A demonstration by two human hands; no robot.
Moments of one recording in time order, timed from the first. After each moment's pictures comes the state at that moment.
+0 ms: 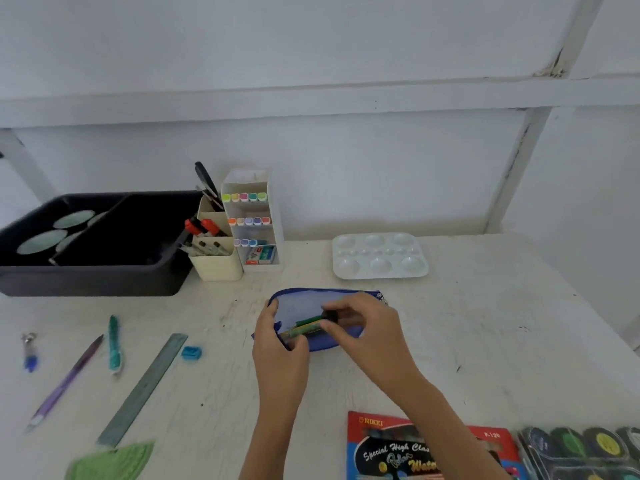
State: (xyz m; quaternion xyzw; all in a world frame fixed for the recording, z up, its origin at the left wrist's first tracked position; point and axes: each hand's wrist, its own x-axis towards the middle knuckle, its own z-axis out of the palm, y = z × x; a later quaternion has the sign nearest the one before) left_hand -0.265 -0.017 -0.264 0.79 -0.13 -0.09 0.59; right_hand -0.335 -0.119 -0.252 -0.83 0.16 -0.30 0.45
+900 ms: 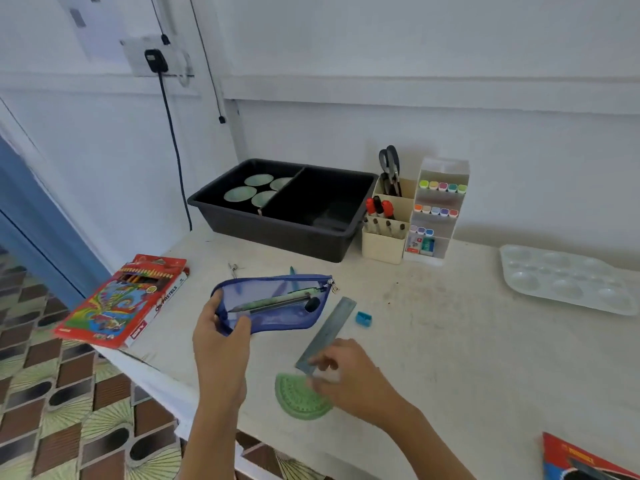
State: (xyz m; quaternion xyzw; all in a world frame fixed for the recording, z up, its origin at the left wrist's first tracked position) left_hand -0.135 0.251 -0.250 0.70 0.06 0.05 0.71; right_hand -0.206 0.094 -0.299 -0.92 0.02 0.02 0.39
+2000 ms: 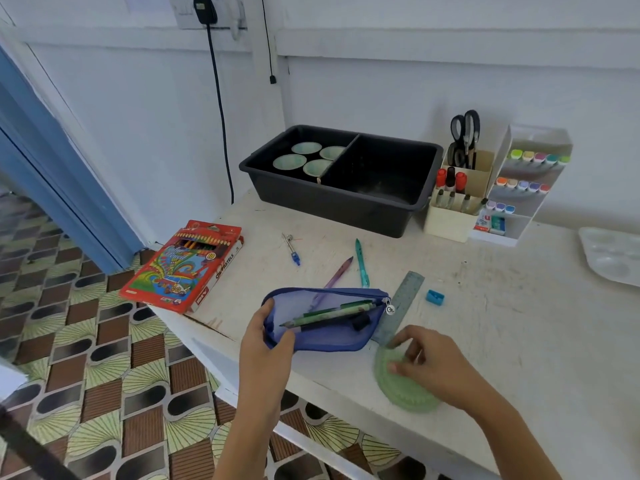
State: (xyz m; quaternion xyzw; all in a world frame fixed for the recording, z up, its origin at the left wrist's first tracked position) left_hand -0.139 0.321 -0.286 0.71 0.06 -0.07 0.70; right_hand -0.207 0.114 -0.286 -0.90 0.18 0.09 0.38
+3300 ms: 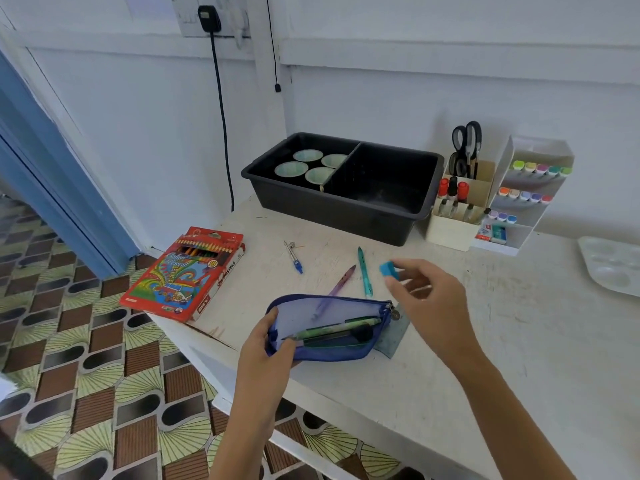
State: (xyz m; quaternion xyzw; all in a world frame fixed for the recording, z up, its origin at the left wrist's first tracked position) left_hand -0.136 0.328 -0.269 0.68 0.05 -0.12 0.72; right_hand -0.157 0.125 -0.248 -0.84 0.15 -0.24 0.47
